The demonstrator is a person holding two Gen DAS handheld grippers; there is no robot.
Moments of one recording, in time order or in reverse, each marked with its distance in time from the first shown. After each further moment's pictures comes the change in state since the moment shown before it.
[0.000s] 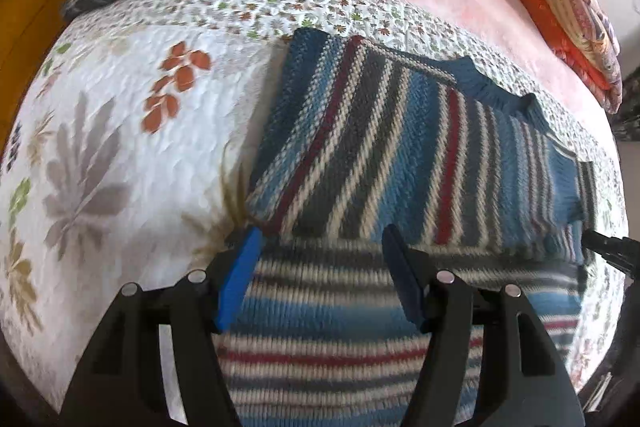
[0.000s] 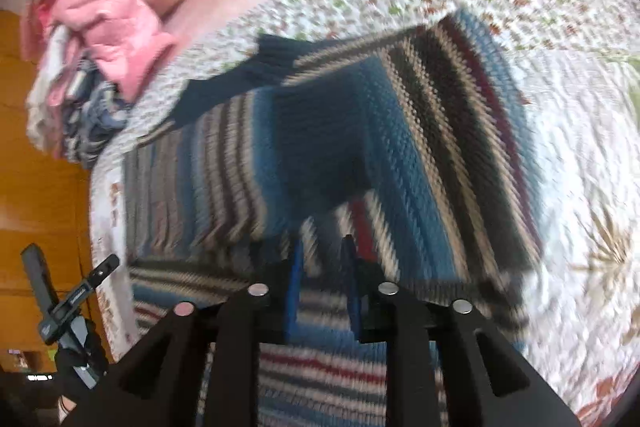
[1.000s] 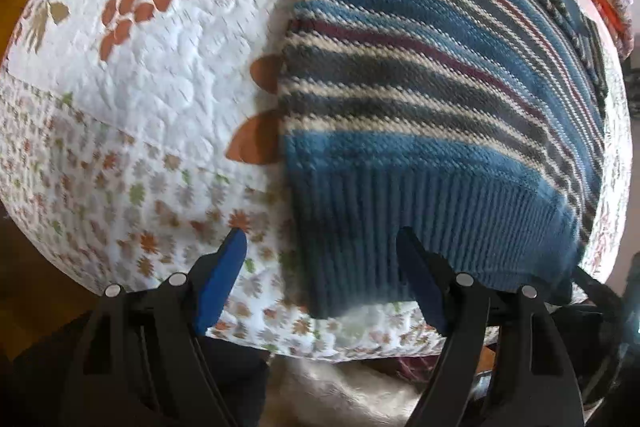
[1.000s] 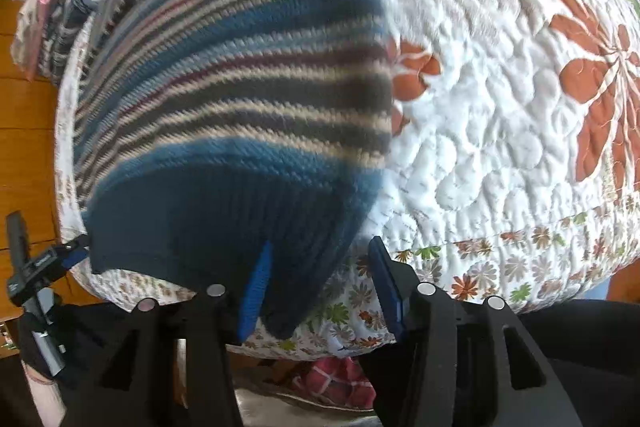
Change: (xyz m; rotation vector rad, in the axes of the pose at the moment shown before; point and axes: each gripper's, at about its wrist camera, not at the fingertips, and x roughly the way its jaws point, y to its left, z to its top) left arm -0.028 0.065 -0.256 -0.115 0.340 0.011; right arm -0.034 -0.086 -0.292 0.087 0.196 -0.143
